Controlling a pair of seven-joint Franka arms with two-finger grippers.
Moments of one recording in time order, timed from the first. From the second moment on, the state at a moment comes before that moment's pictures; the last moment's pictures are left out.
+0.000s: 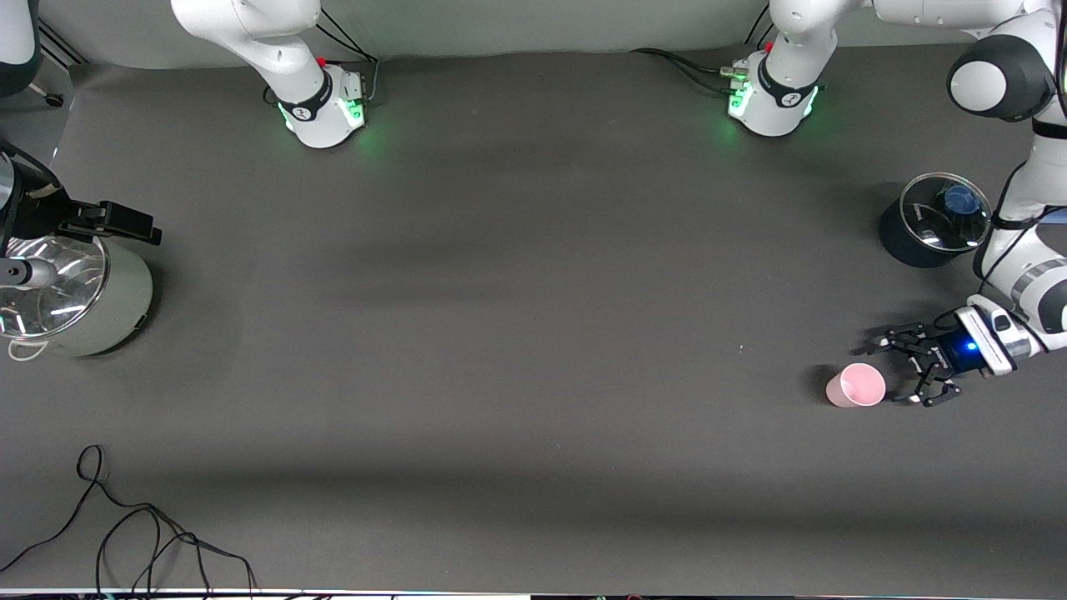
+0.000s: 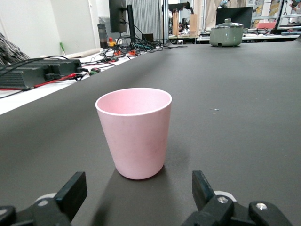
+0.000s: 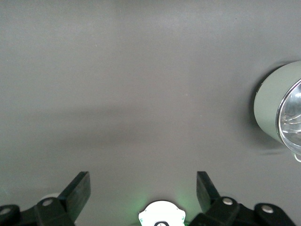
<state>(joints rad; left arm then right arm) 0.55 1.01 0.01 -1.48 -1.21 1.63 2.59 0.05 0.08 -0.07 -1.47 0.01 1.37 0.06</state>
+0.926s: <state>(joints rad) 0.55 1.04 -0.06 -1.49 -1.27 1.72 2.63 0.05 0.08 -0.07 -1.47 0.01 1.37 0.06</state>
